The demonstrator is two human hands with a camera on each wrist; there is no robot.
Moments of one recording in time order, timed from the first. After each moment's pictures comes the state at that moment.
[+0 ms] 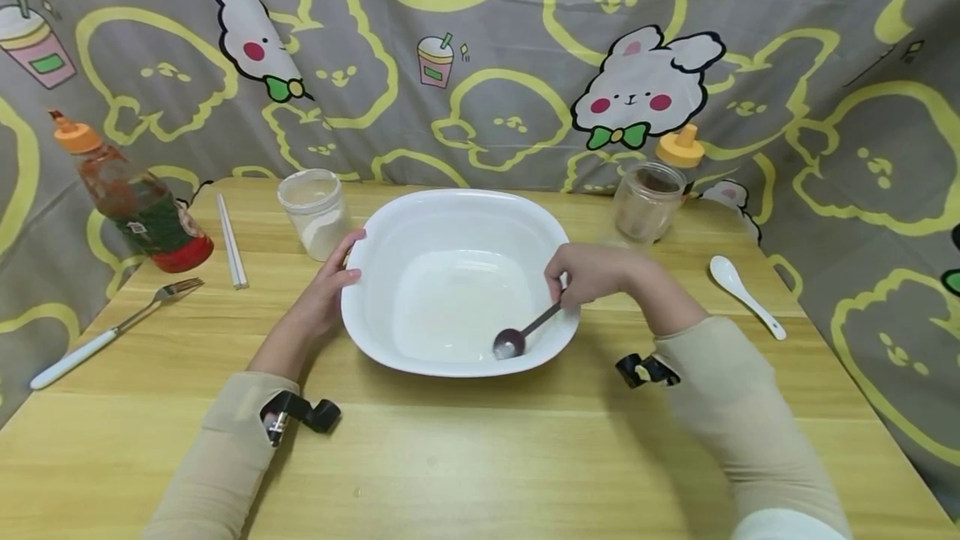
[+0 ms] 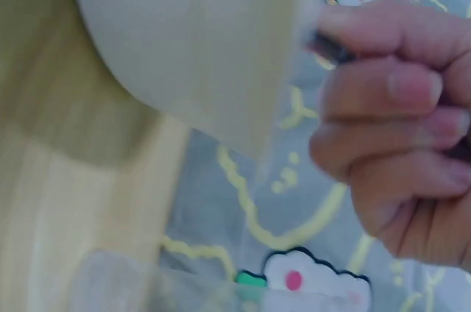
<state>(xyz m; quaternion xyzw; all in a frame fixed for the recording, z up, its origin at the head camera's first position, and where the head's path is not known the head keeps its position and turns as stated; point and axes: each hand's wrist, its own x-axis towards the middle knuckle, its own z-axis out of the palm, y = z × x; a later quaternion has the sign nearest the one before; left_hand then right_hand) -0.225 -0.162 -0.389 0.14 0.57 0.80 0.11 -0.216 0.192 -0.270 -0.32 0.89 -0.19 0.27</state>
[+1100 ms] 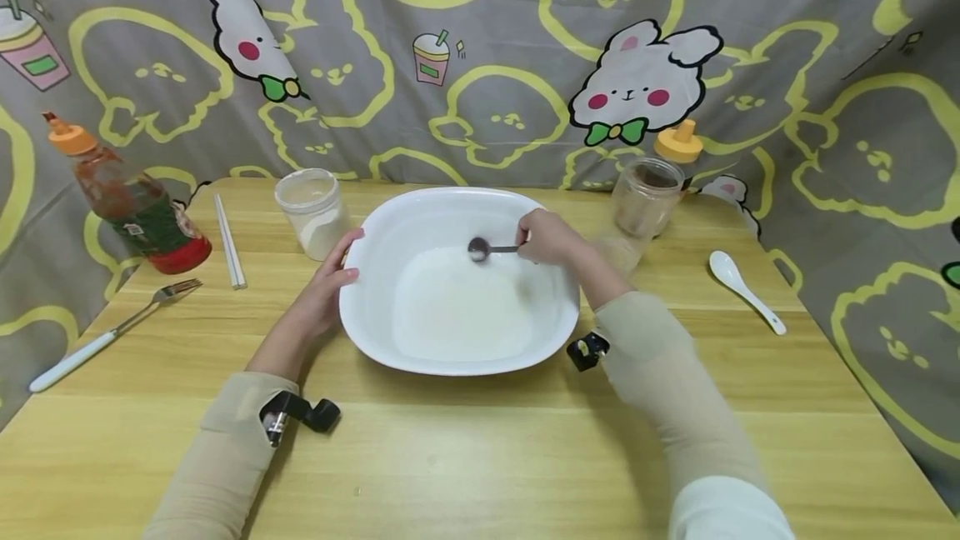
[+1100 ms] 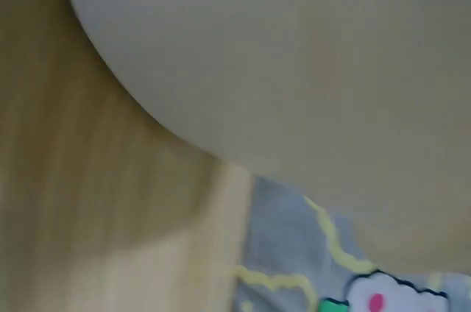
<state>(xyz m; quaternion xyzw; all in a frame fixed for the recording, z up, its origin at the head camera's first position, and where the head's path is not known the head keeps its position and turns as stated) -0.226 -0.161 -0.389 0.14 0.57 0.80 0.12 -0.265 0.165 -0.306 -0.18 0.95 -0.25 0.11</state>
